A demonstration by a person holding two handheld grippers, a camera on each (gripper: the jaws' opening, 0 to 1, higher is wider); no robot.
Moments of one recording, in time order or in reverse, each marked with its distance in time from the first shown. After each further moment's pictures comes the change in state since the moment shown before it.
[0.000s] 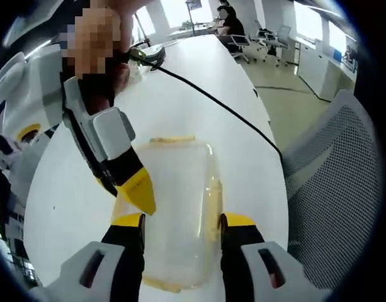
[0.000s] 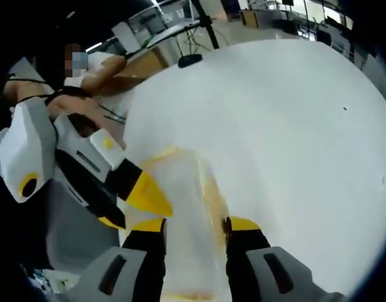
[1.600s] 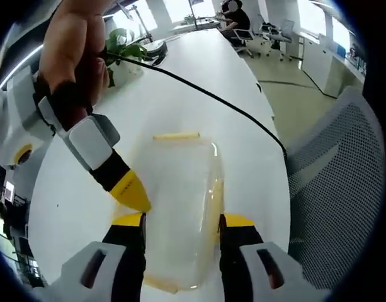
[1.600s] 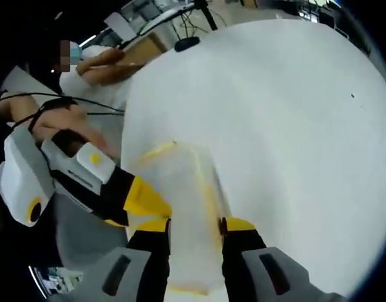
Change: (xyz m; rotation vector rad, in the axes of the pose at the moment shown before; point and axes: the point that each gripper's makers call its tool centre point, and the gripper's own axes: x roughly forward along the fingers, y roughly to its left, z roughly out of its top) left arm -0.001 -0.006 -0.002 0.011 0.038 0.041; right arm 0.001 0.001 -0.005 0.050 0.123 0.041
